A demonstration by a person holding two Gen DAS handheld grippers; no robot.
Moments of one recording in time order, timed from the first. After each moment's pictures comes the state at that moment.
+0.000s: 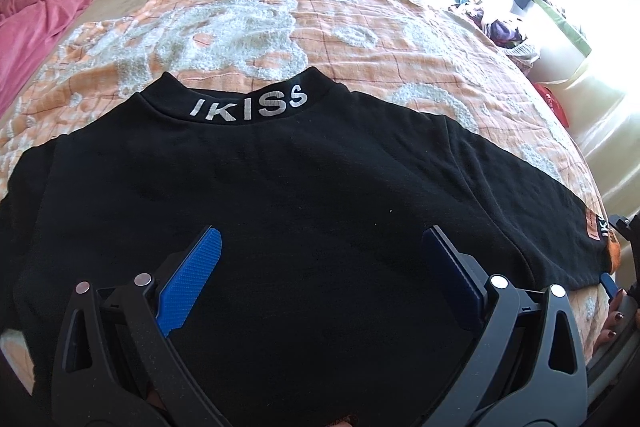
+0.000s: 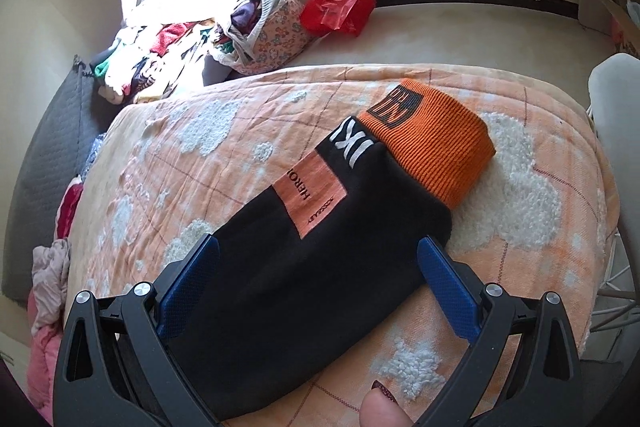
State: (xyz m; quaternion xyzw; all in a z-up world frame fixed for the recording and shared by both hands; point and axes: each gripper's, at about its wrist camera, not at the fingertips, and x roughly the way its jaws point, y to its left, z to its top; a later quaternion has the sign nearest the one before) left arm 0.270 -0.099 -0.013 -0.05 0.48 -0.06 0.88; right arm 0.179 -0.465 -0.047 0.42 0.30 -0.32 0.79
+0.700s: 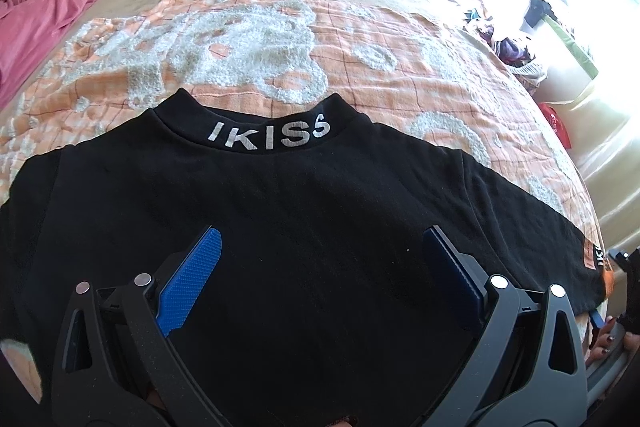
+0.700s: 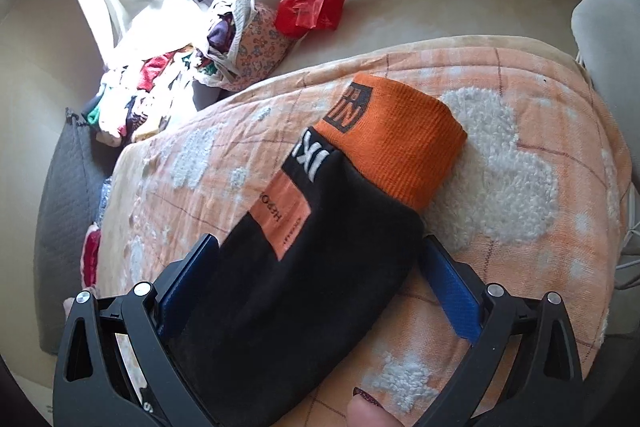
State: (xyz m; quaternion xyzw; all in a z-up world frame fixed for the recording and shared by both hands) left arm 0.289 -0.081 -0.004 -0.07 0.47 -0.04 0.88; right arm 0.170 -0.493 -0.063 0.51 0.26 -0.31 0.76
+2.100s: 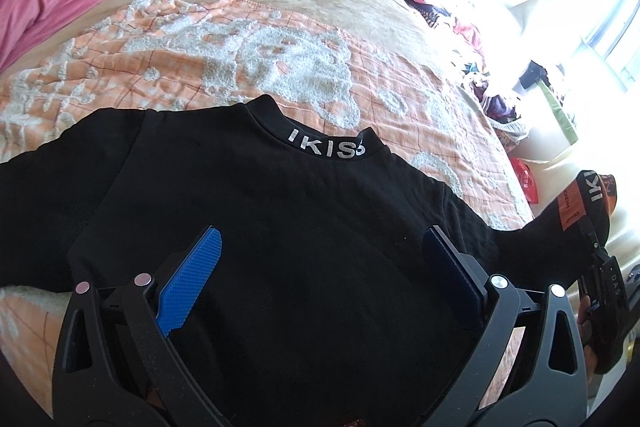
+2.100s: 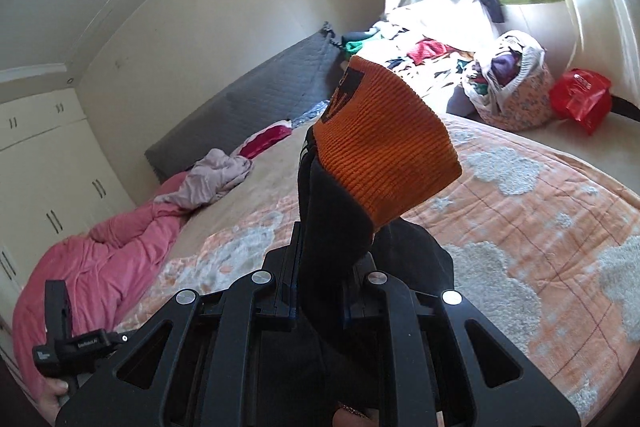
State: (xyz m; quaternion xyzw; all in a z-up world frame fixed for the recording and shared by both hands) left arm 0.232 -0.004 0.039 -0.19 0.44 -0.04 0.88; right arm 0.218 -0.339 0.068 0.24 0.17 0.08 0.95
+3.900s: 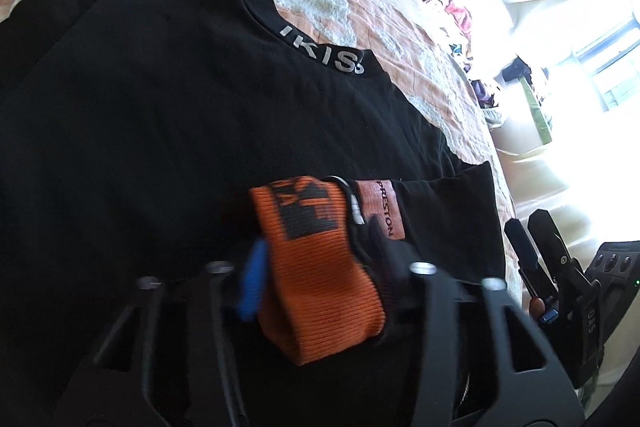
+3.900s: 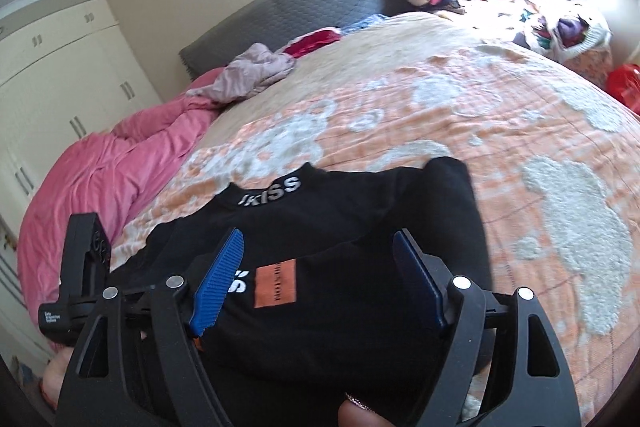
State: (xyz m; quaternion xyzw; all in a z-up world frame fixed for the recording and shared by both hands) left arm 0.229 -0.017 -0.034 -0.27 0.49 -0.10 0.82; right arm 0.245 -0.264 0.016 0.19 0.32 0.15 0.92
